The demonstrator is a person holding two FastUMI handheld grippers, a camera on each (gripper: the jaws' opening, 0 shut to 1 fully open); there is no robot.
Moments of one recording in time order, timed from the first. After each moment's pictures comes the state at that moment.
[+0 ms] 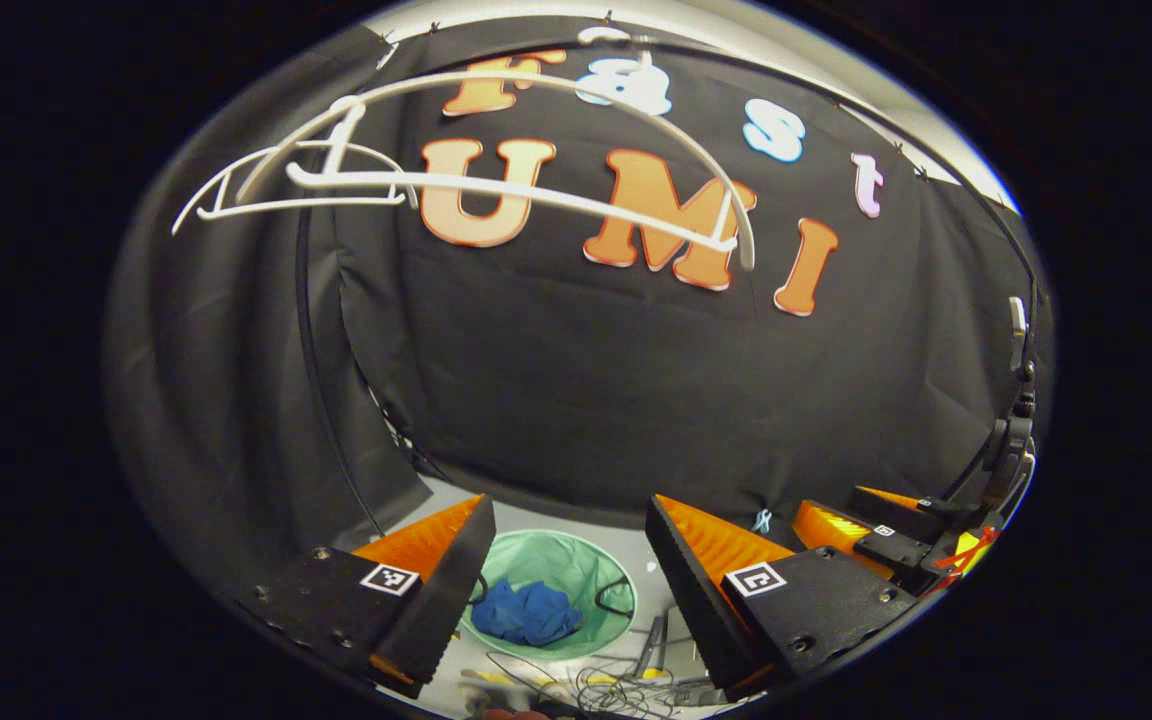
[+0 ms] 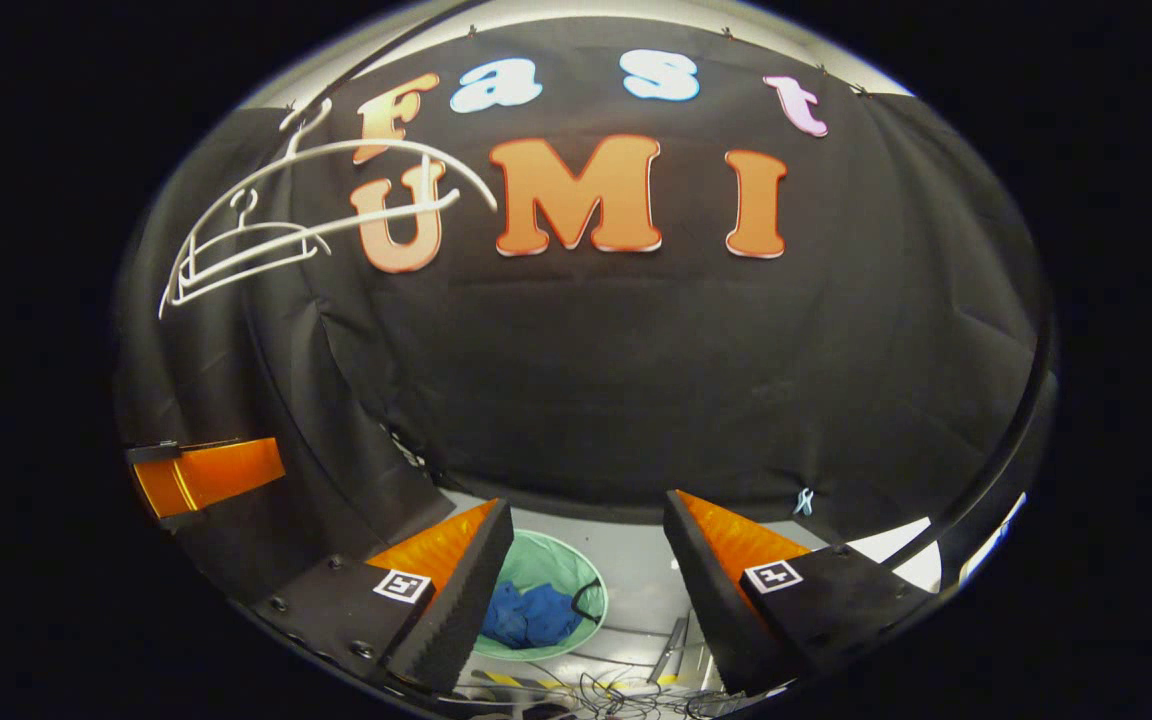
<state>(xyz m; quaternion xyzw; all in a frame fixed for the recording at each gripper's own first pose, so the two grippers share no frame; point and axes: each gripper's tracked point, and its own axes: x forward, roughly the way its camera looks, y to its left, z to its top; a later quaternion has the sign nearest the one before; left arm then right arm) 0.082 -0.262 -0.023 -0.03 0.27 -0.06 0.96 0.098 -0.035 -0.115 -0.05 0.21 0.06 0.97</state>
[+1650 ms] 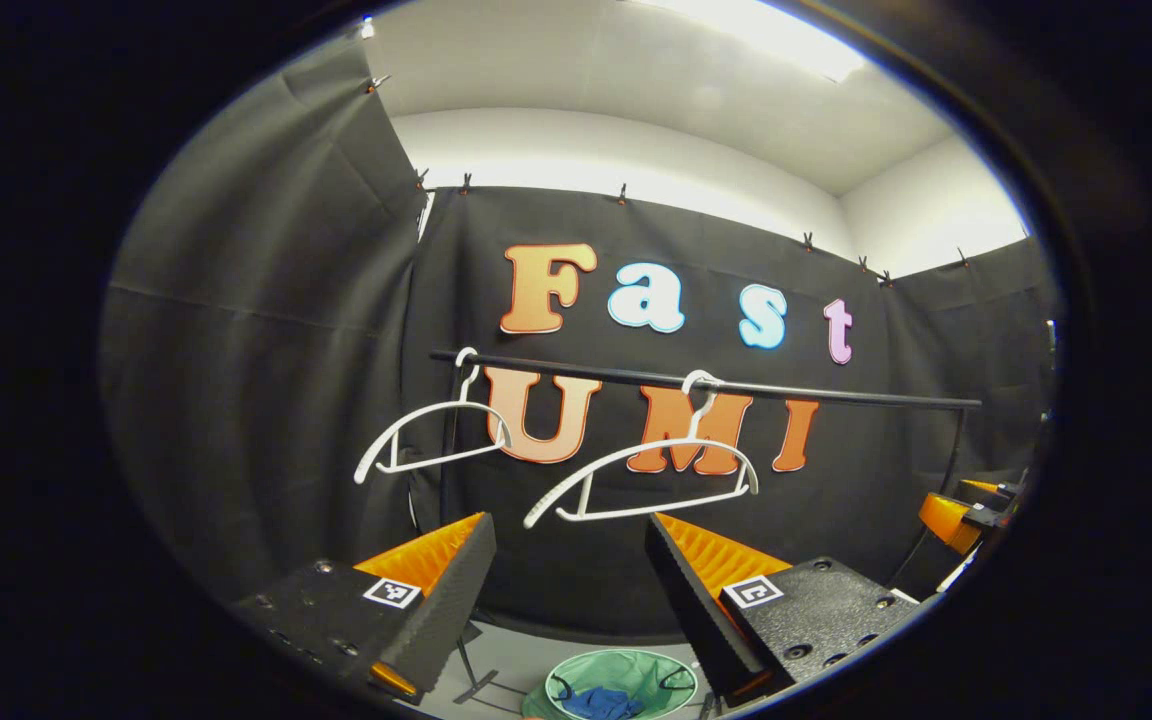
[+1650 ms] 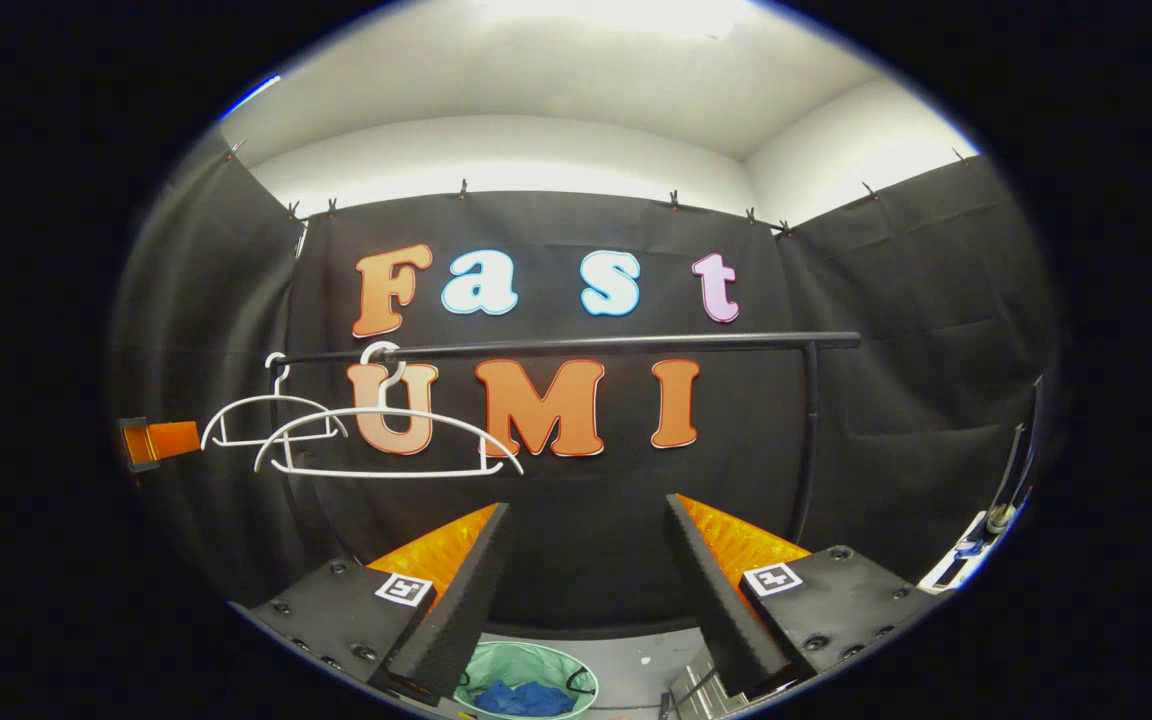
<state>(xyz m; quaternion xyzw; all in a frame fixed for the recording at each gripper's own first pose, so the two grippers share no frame) 0.000 -0.031 0.069 -0.02 0.03 -0.07 1.00 -0.063 -0.005 0.093 -0.06 -0.04 -0.03 1.00</state>
